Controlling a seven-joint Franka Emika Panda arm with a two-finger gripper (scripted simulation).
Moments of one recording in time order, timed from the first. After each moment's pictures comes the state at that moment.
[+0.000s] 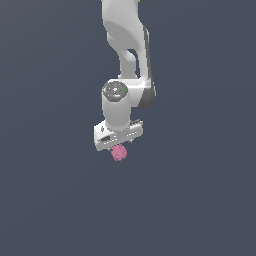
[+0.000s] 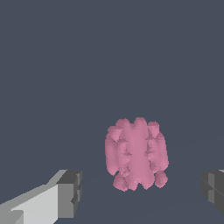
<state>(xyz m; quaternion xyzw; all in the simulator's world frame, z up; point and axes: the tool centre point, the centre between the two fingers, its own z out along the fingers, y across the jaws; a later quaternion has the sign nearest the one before) 0.002 -0.036 0.108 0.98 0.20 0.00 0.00</state>
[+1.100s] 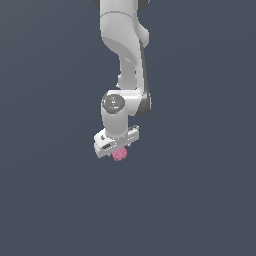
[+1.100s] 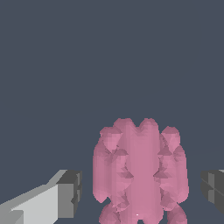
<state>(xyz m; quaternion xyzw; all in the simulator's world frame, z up) 0.003 -0.043 0.065 0.97 0.25 0.00 0.00</state>
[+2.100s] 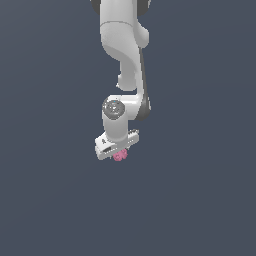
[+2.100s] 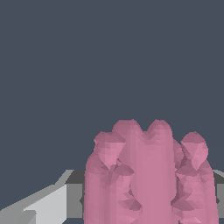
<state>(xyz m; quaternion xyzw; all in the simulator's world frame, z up) 0.004 -0.043 0.042 0.97 0.25 0.00 0.00</state>
